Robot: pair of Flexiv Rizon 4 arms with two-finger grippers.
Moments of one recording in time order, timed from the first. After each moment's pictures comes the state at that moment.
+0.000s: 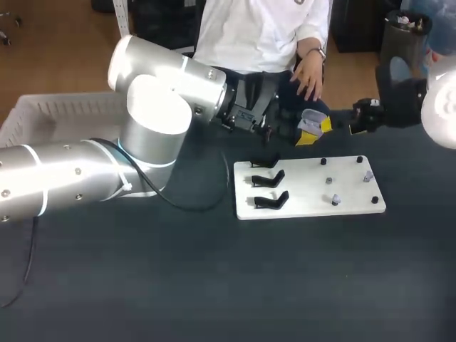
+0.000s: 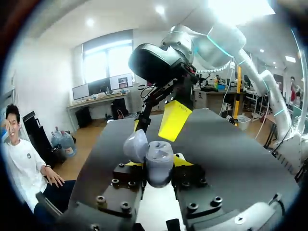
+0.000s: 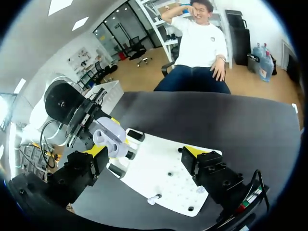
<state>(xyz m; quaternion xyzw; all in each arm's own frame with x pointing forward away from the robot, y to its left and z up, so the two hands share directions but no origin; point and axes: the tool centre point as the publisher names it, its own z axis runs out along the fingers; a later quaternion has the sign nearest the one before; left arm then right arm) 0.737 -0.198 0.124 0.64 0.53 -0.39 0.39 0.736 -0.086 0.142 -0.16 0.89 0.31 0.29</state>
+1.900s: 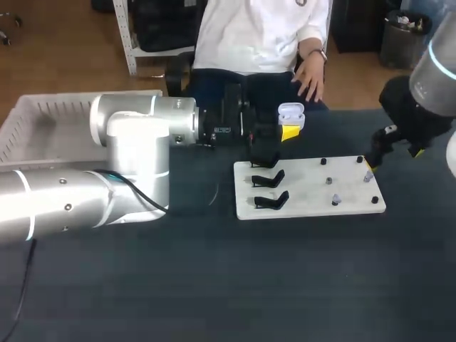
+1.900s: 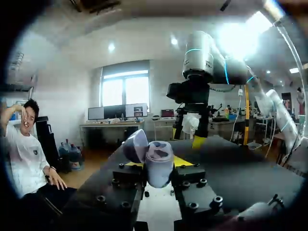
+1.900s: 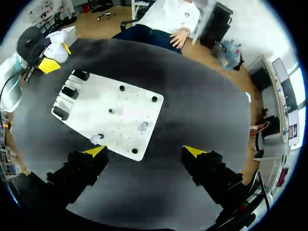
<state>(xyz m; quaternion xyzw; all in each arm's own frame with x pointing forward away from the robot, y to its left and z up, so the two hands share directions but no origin) 0.755 -0.173 0.129 0.53 0.51 -0.47 0.50 0.675 -0.182 0.102 -0.19 0.97 0.00 0.14</state>
